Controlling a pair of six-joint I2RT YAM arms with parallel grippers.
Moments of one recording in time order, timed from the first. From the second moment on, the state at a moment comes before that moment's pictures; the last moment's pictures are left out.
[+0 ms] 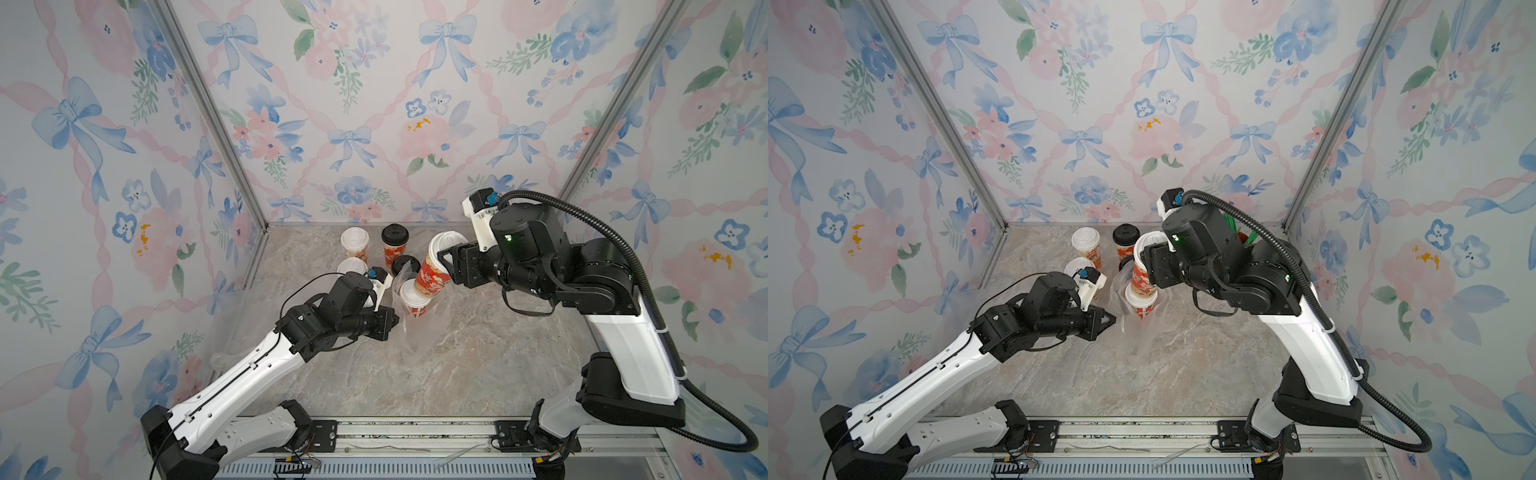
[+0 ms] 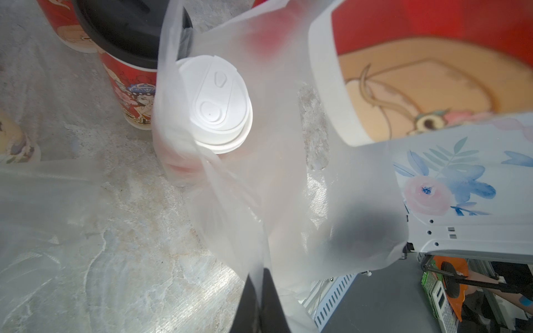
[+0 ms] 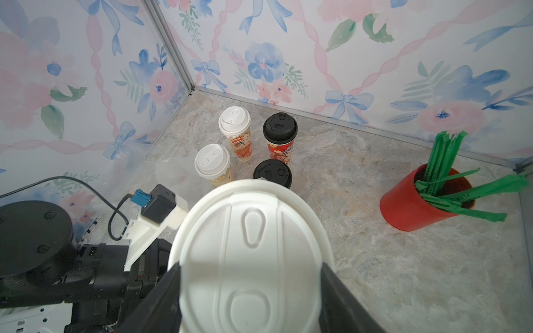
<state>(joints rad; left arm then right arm) -0.77 1.06 1.09 -0.73 0.21 -0.52 1.04 1.59 2.43 -1.47 0.41 0.45</state>
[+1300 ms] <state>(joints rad) -0.77 1.06 1.13 -0.73 0.20 -0.53 1.11 1.48 1.58 -1.06 0.31 0.60</state>
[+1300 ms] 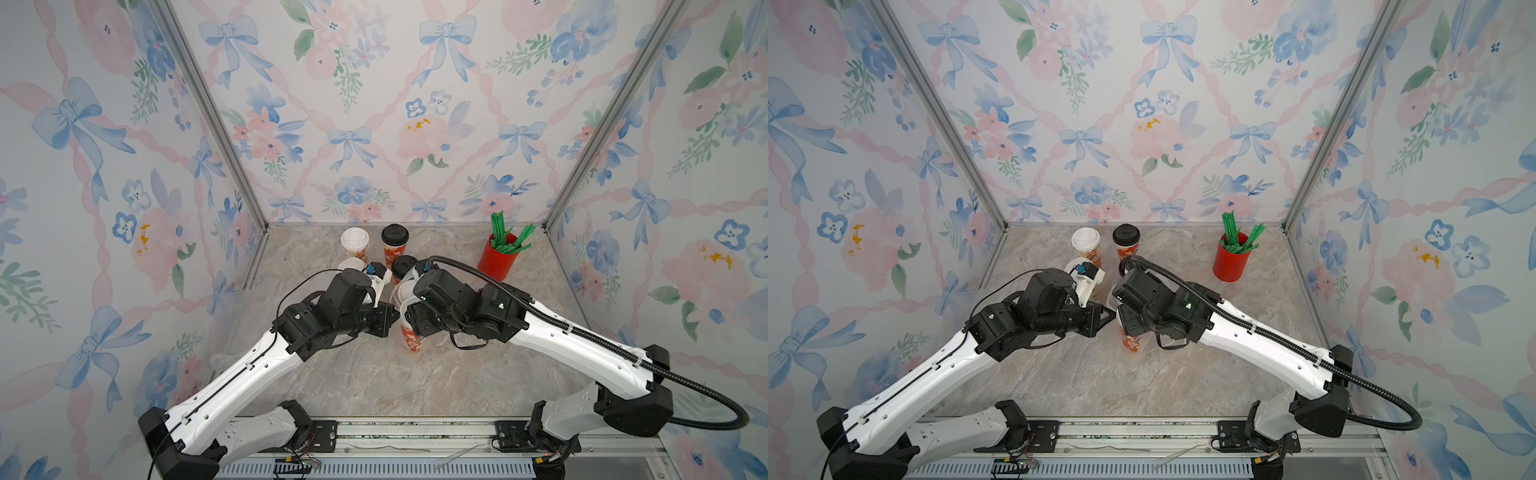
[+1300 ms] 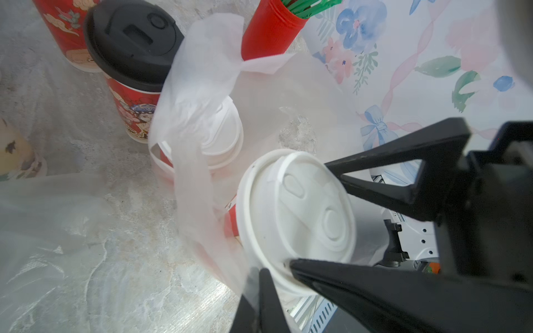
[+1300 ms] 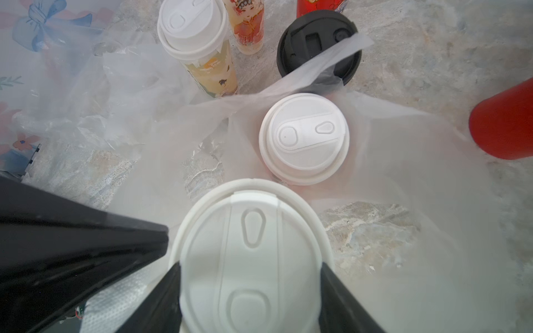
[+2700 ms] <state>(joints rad) -0.75 1.05 1.11 -0.74 0.14 -0.54 1.06 1.35 1.51 -1.04 0.31 0.68</state>
